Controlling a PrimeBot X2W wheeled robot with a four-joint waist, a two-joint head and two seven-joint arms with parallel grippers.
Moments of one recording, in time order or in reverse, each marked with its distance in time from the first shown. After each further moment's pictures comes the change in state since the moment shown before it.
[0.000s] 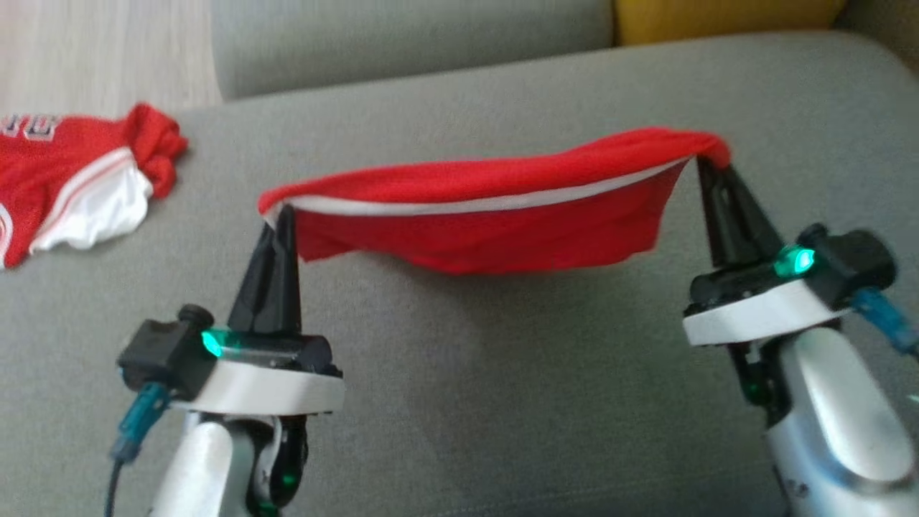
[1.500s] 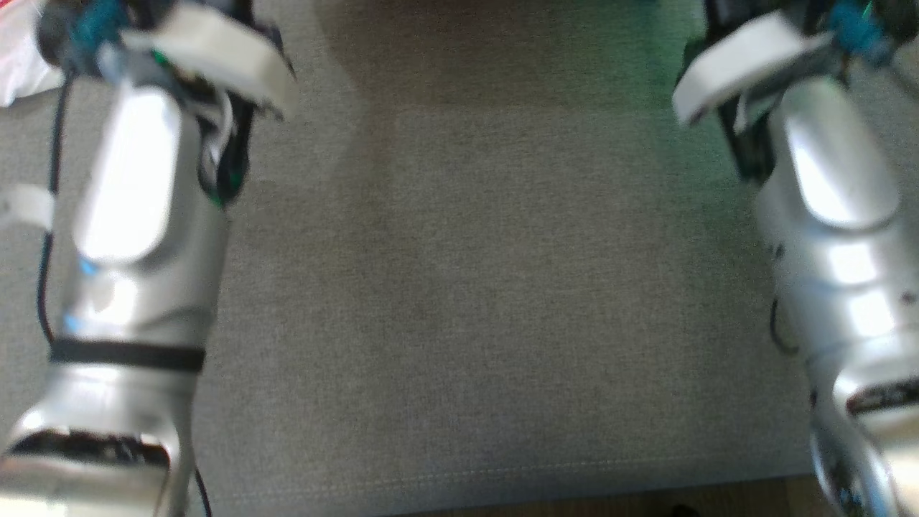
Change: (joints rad) left arm -0.837 0.046 -0.015 0.689 0.075 -0.121 0.007; right arm -0.667 0.045 0.005 0.563 -0.200 0.000 -0.001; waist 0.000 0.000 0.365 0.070
